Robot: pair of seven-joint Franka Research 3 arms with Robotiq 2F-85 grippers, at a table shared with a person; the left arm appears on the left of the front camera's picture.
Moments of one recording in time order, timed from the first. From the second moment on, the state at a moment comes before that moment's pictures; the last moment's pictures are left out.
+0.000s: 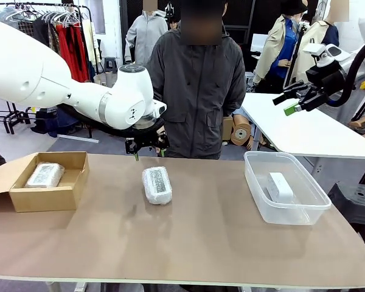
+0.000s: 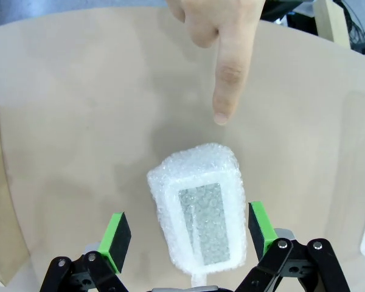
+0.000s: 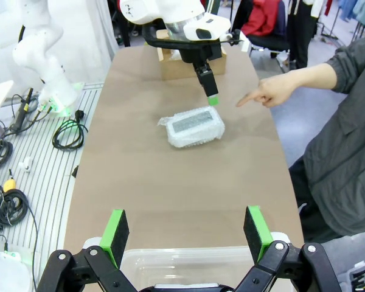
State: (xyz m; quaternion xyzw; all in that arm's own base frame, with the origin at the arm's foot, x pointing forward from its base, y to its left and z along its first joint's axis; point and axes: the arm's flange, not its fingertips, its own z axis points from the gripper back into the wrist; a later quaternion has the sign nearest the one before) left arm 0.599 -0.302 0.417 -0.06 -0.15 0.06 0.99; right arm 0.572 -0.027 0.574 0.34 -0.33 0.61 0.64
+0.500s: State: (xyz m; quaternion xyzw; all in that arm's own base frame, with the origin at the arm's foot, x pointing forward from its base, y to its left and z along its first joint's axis) left arm 0.591 -0.318 0.395 -0.08 -0.10 0.15 0.98; right arm 0.572 -0.027 0.574 0.34 -0.33 0.61 0.64
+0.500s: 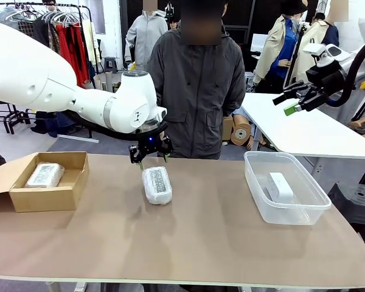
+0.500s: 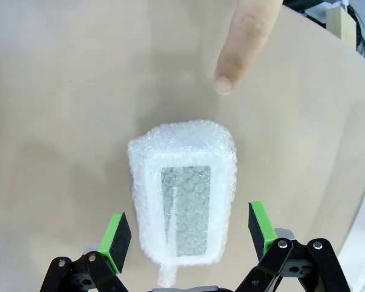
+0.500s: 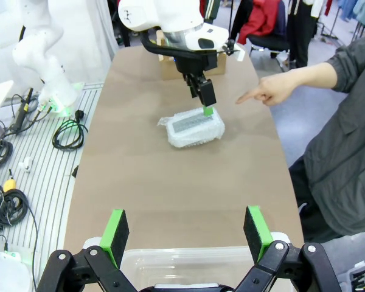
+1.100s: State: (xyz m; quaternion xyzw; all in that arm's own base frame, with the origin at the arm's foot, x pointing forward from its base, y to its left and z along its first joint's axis) left arm 0.591 -0.330 0.367 -0.04 -0.07 0.15 0.99; right arm 0.572 -0.027 0.573 0.34 -0.33 0.61 0.64
